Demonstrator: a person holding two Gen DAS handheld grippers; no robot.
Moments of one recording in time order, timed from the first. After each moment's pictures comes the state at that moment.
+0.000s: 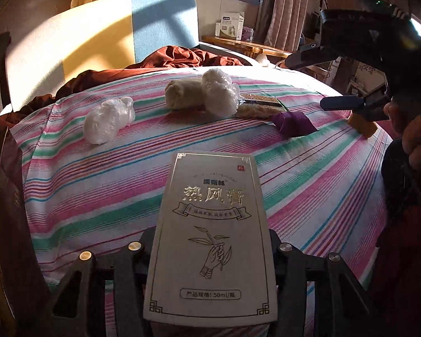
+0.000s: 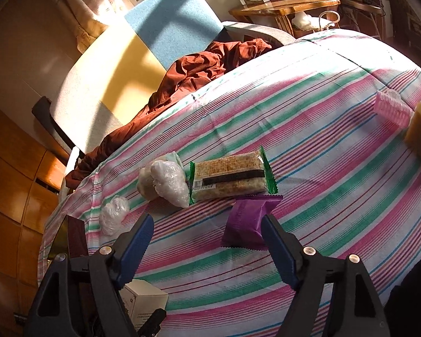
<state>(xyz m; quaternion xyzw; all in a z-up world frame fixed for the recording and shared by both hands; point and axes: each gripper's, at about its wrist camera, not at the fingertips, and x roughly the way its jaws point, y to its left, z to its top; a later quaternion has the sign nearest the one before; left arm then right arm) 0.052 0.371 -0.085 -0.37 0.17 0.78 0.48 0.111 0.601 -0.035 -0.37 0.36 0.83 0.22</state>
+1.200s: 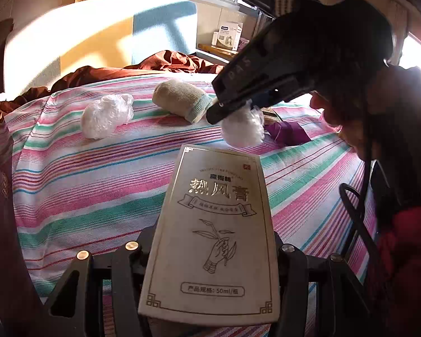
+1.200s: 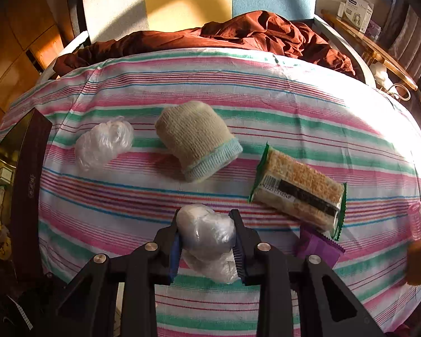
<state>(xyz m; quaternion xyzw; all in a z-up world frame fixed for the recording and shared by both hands) 0.043 0.361 -0.091 -0.37 0.12 0.77 0.50 0.023 0.542 -0.068 -0.55 0.16 0.81 0.14</state>
